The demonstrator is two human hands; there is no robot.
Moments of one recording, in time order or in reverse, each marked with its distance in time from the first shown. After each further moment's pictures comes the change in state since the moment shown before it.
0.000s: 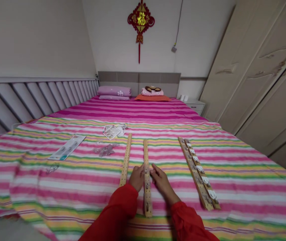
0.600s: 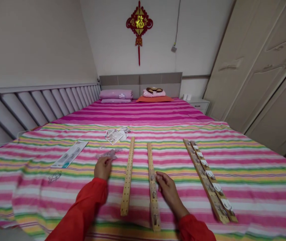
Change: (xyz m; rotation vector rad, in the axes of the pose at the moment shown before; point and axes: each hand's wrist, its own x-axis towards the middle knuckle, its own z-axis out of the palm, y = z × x) left_hand 0.055 -0.044 -0.167 0.296 0.528 0.121; right_hand -0.006 -0.003 0.002 0.148 0.027 0.046
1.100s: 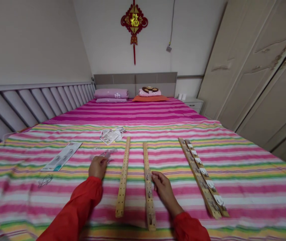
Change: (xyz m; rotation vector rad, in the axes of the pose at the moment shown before) left_hand 0.012 -0.003 0.004 0.069 -0.008 0.034; right_hand -0.001 -0.004 0.003 0.022 0.002 0.010
